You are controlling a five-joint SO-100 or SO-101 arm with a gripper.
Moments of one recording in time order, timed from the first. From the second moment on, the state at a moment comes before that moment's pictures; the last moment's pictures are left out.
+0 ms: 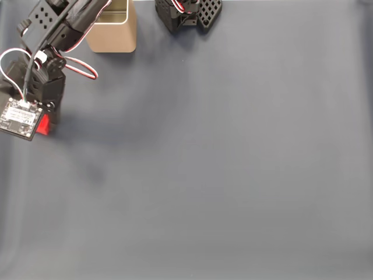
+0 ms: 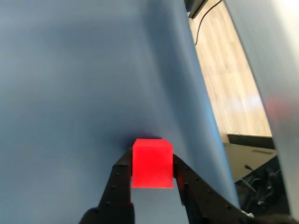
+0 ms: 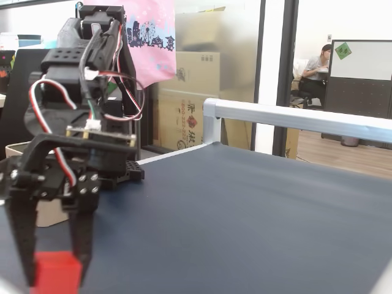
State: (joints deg) arm 49.7 69.4 89.1 36.0 -121.5
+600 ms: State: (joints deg) arm 45.1 110.3 97.8 63.6 -108.9
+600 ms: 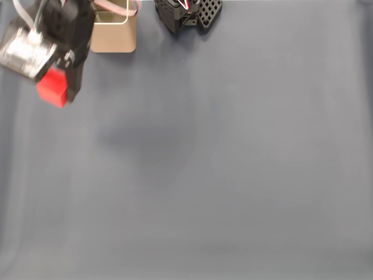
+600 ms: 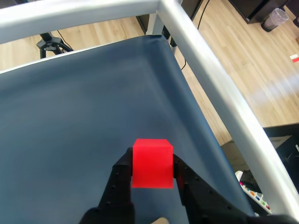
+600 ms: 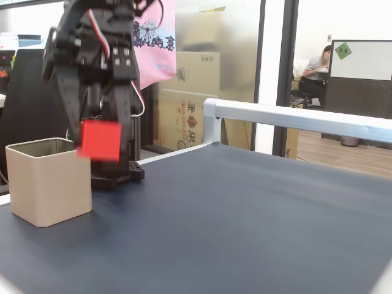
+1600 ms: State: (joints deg) arm 76.4 157.7 128.0 79.1 -107.8
